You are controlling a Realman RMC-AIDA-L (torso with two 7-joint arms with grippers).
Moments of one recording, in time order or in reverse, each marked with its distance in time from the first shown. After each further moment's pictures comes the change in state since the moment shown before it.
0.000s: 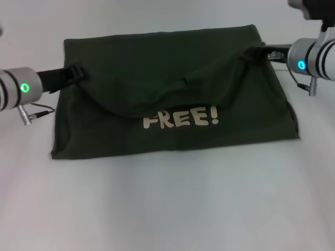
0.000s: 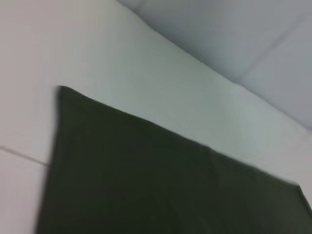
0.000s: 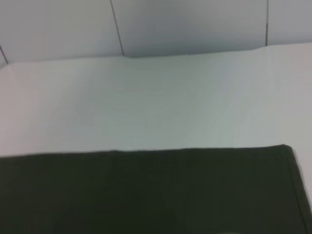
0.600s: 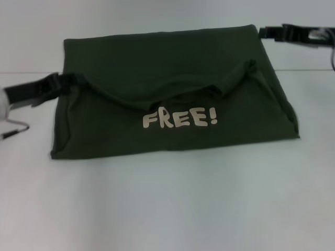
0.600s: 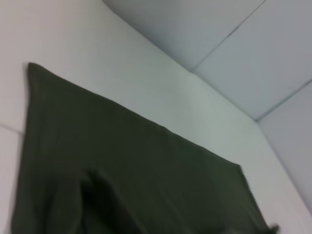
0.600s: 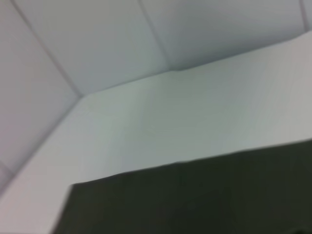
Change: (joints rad) left arm 0.174 -0.013 -0.087 0.195 -0.099 0.328 0.041; right arm -0.207 -0.045 0.124 -0.420 0.057 -0.553 0.172
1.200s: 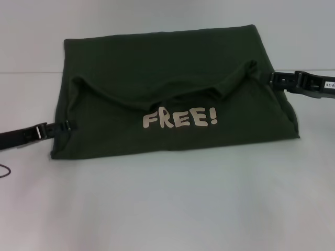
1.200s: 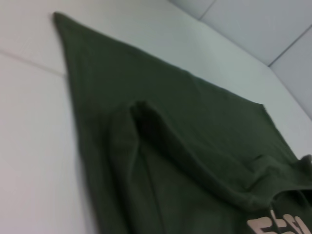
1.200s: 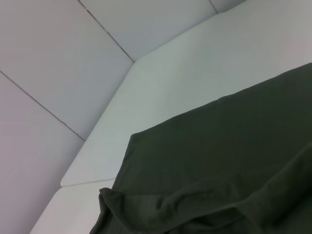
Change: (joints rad) left arm 0.059 0.087 0.001 -0.230 -0.032 0.033 0.272; right arm -0.137 -0.020 0.078 0.087 0.183 -0.289 -0.145
